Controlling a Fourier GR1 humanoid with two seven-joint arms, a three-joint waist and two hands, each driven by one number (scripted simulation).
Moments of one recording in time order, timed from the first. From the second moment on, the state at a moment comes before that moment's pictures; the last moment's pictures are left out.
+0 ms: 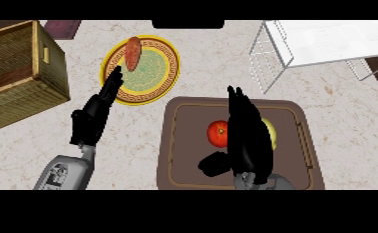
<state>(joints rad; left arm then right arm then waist) -0.18 0.20 -0.16 -1.44 -0.01 0.11 0.02 -0.28 -0.01 0.58 -1.79 0.89 0.06 1.18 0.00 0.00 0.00</state>
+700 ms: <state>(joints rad) -0.19 0.17 -0.14 -1.41 -0.03 0.09 0.01 -0.27 -0.01 0.54 -1.64 0.90 0.03 1.14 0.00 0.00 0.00</state>
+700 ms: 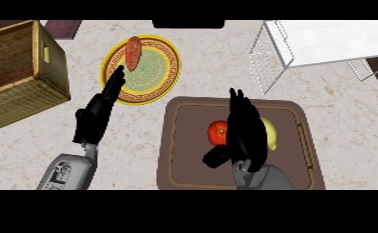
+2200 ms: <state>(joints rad) -0.15 0.12 -0.10 -1.49 -0.10 0.04 0.05 -0.23 -0.01 0.60 -1.54 0.95 -0.02 1.02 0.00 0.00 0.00</state>
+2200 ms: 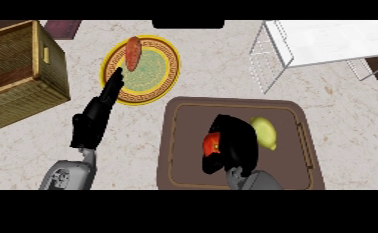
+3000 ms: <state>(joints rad) -0.16 0.12 -0.07 -1.45 -0.09 0.03 0.02 -0.06 -0.18 0.54 -2.10 0.74 0.01 0.71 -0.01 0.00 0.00</state>
